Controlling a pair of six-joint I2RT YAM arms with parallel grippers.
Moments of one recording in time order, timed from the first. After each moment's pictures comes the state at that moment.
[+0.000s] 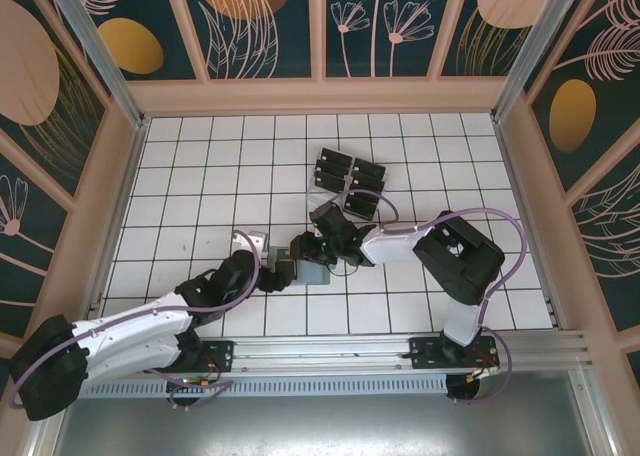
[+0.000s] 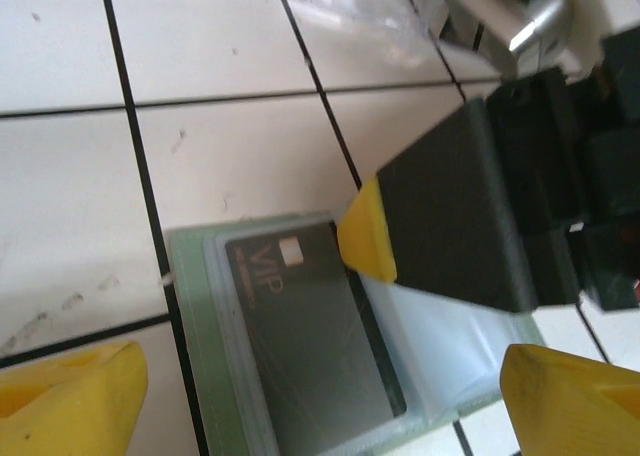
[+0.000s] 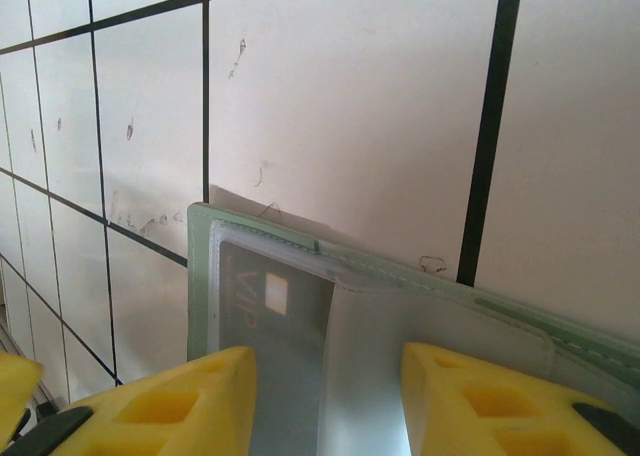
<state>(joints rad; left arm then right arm) -0.90 0.94 0.29 -0.02 -0.22 -0.60 0.90 1.81 0.88 0.11 -0.26 0.95</state>
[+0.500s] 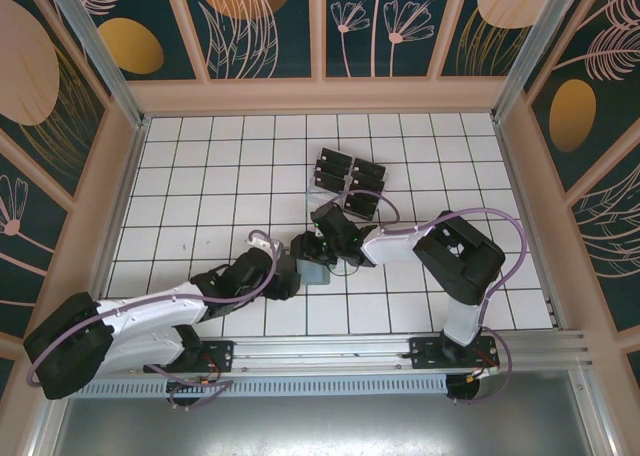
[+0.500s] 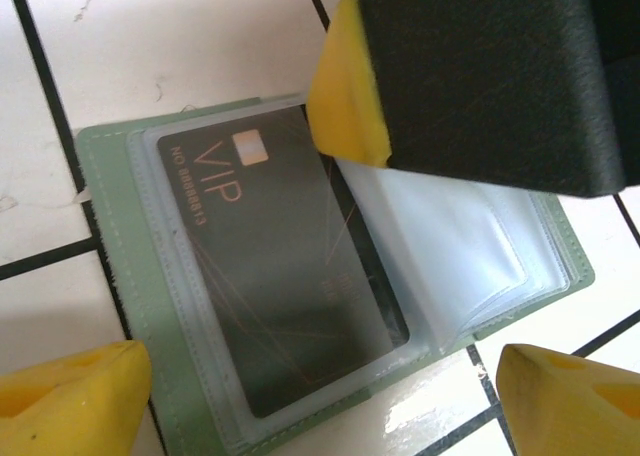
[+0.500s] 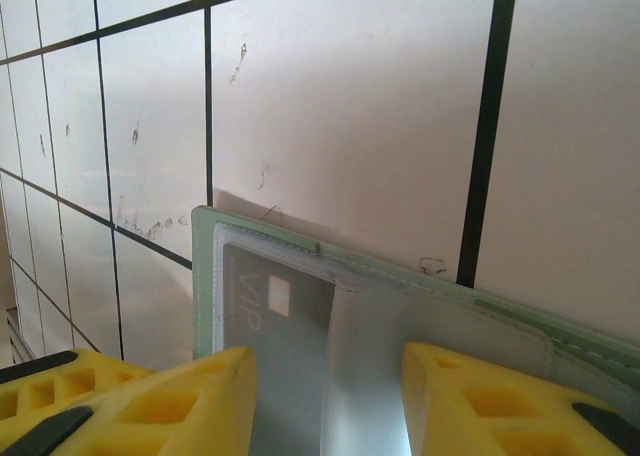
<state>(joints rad) -0.91 1.11 0.33 -0.03 -0.11 -0.58 0.90 1.81 0.87 0.13 -0.27 0.97</state>
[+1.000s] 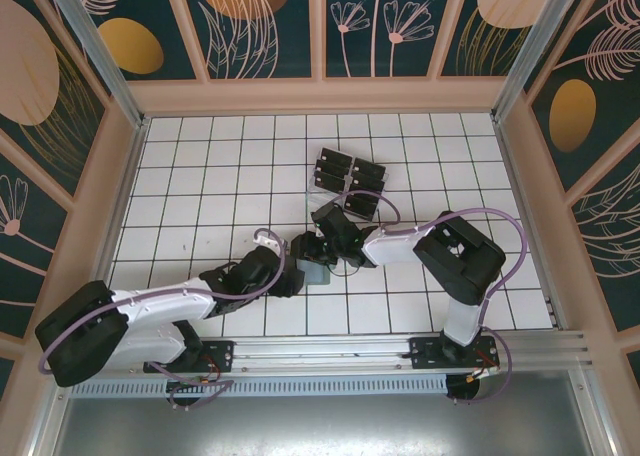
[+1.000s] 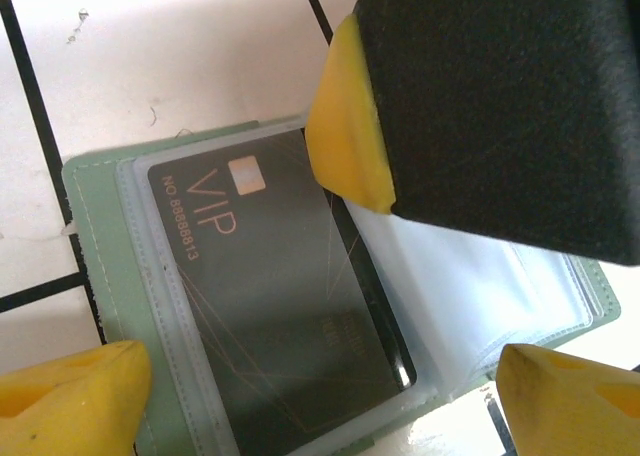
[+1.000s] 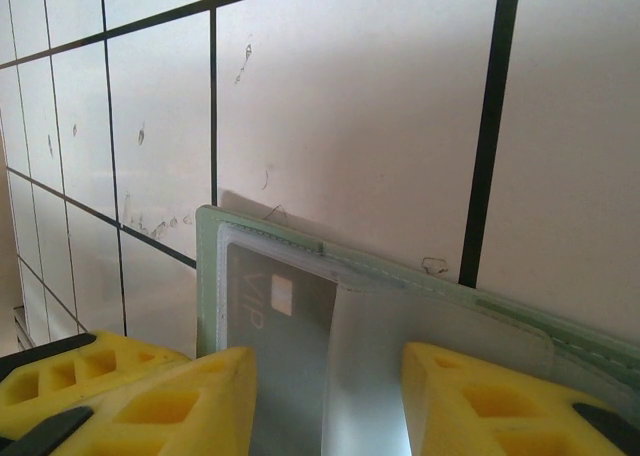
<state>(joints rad) -0.92 1.20 0.36 0.01 -0.16 -0.58 0.90 1.81 0.86 0.15 -0.28 0.97</state>
